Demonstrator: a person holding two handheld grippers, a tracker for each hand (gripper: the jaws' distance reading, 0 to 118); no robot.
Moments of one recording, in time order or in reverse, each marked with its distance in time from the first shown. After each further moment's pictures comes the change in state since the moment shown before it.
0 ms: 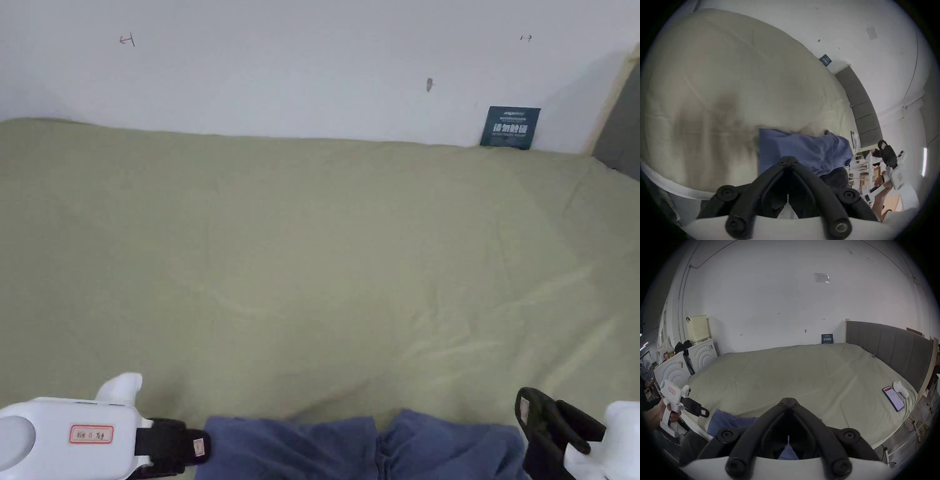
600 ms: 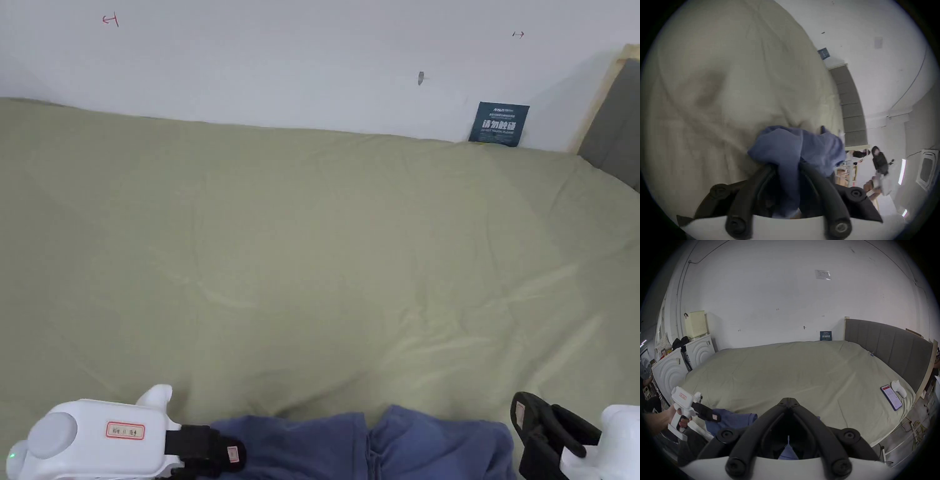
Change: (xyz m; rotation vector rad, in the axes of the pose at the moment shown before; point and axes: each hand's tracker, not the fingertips) left arm -0.012 0.001 -0.085 -0.136 -0.163 0.126; right arm 0.004 -0.002 -0.003 -0.033 -0.027 0.009
